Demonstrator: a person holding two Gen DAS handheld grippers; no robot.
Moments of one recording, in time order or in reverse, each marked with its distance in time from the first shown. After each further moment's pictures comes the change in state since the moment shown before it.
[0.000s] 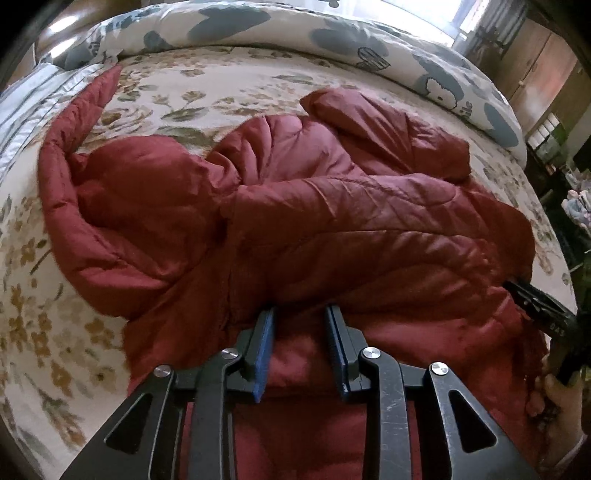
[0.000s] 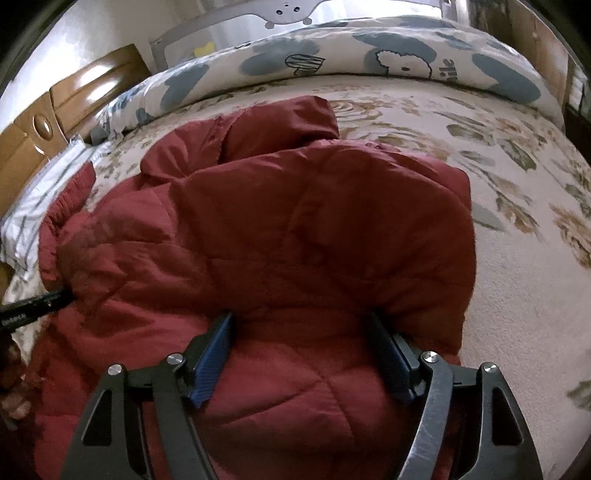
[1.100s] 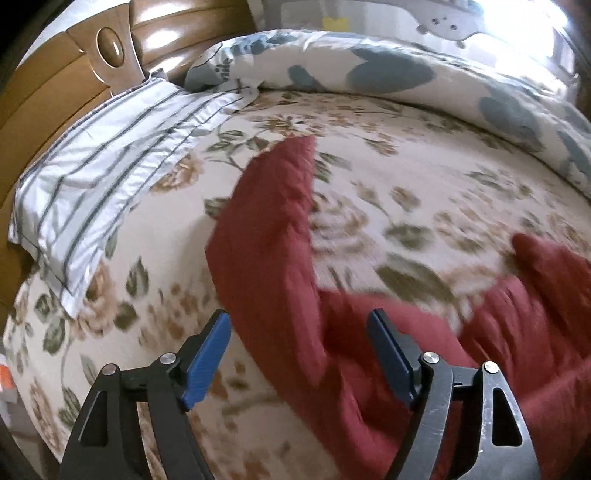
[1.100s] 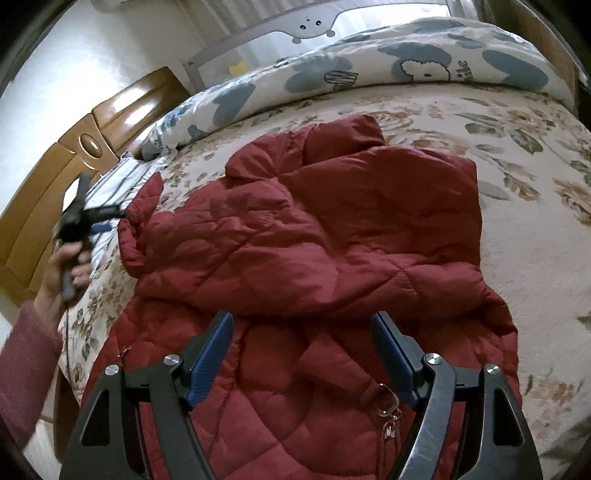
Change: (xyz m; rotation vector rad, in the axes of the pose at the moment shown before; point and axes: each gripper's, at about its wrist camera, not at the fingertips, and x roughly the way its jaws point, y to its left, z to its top) left arm -0.016 0.116 0.123 -0.155 -0.097 0.472; right arm -0.077 0.035 -0.042 0.019 -0.046 0.179
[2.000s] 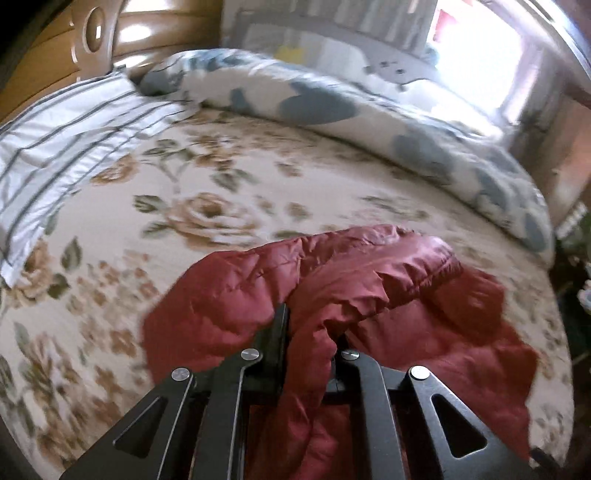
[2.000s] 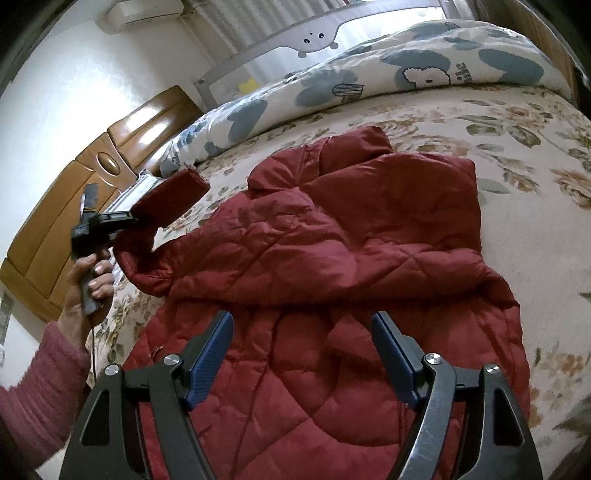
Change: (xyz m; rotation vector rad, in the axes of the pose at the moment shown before) left arm -0.055 -0.030 -0.055 -0.079 -0.120 -0.437; right arm -0.022 0.002 -0.015 0.053 -0.043 0.084
